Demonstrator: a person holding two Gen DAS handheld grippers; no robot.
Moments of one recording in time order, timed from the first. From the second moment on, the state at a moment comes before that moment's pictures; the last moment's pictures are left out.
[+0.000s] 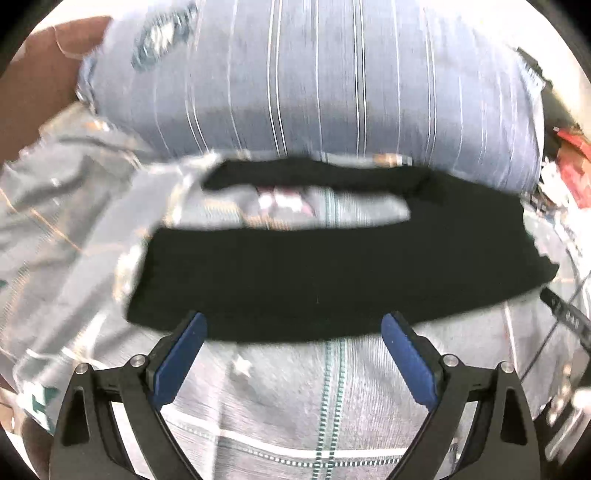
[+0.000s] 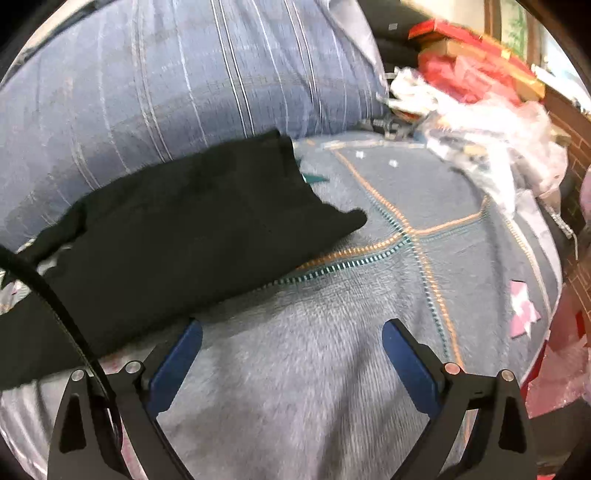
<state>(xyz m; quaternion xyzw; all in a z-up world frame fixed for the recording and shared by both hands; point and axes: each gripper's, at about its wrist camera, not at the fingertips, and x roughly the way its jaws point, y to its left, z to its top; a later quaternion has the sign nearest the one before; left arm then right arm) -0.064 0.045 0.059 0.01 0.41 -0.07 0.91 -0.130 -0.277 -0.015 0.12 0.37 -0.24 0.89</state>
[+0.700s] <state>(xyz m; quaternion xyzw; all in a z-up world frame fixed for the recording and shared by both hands) -0.090 0.057 0.103 0.02 0.33 -0.05 0.94 -0.149 -0.169 0.042 0.05 0.26 -0.14 0.95</state>
